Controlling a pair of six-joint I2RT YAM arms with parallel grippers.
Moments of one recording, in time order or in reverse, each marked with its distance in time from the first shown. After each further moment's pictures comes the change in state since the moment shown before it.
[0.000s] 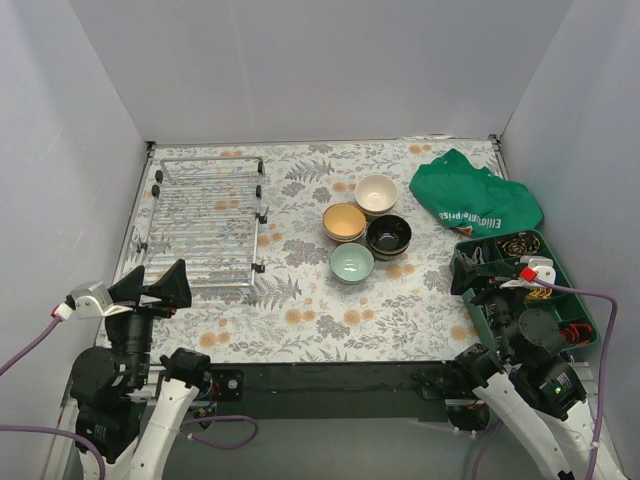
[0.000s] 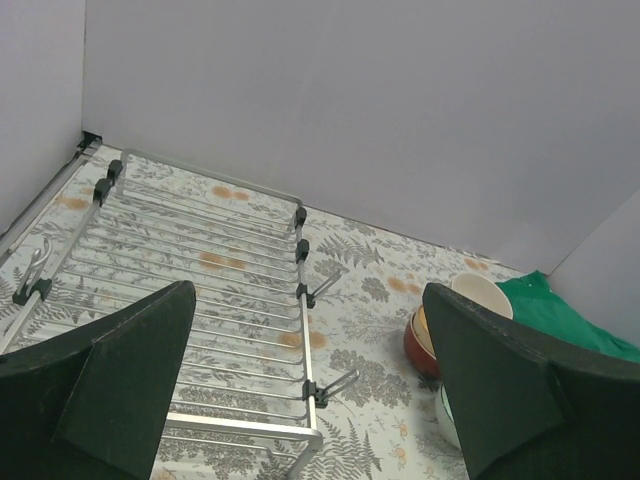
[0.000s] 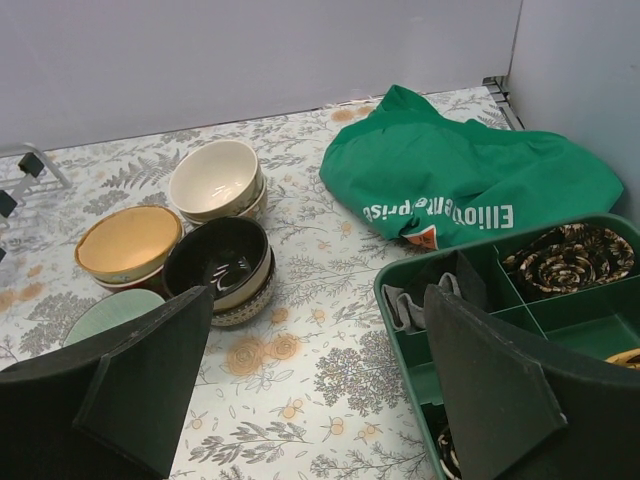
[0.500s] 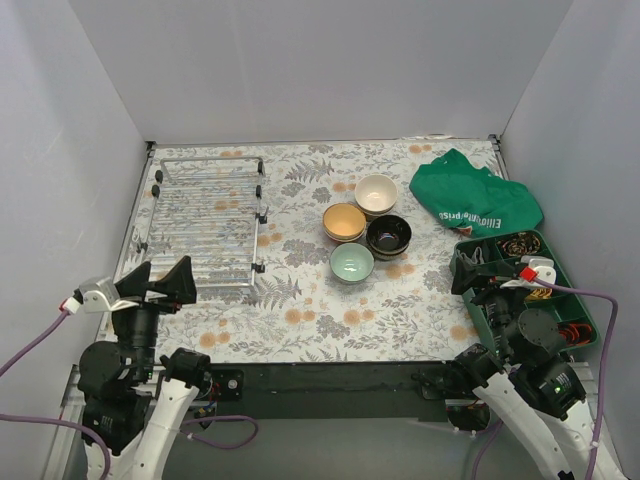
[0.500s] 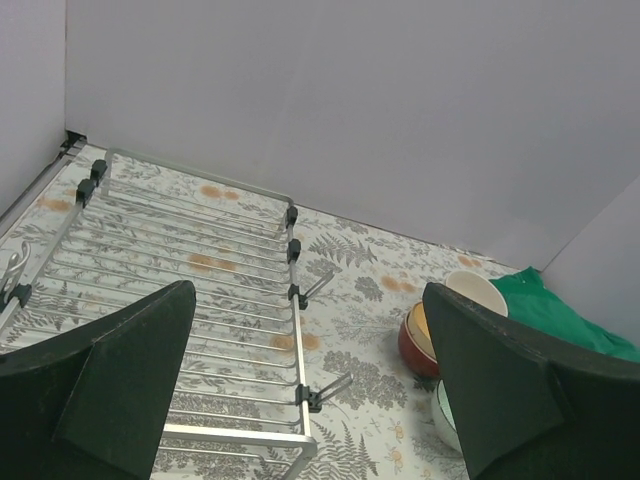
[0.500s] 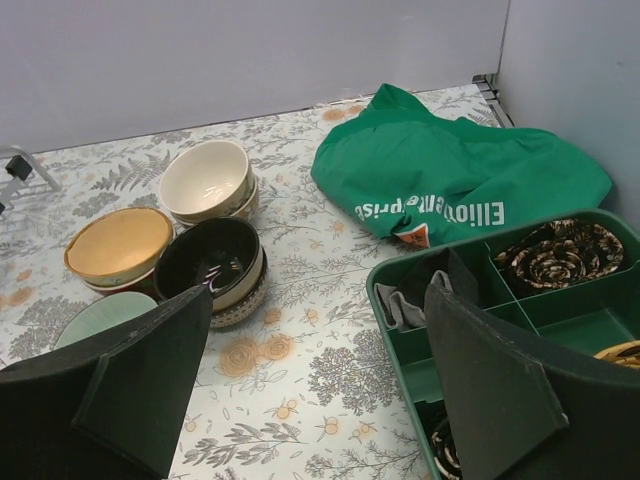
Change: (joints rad) left arm 0.000 0.000 -0.055 0.059 0.025 -0.004; right arm 0.000 0.000 -0.003 -0.002 0.021 0.000
